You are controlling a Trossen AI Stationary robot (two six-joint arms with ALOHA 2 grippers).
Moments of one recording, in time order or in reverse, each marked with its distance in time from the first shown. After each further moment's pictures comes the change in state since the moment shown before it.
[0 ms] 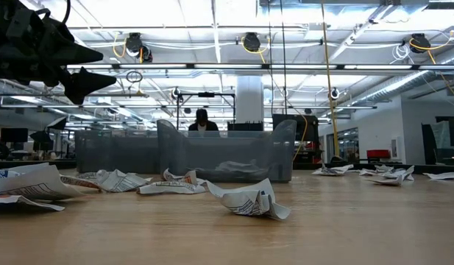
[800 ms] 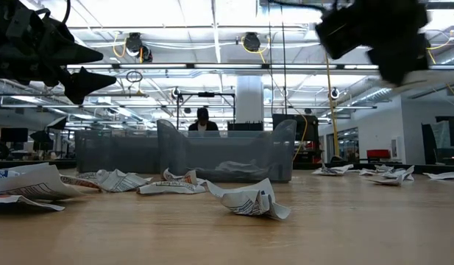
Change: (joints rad) left arm 0.000 0.000 0.000 0.000 0.000 0.000; right arm -0.690 0.001 0.000 -0.037 -0.031 -0.740
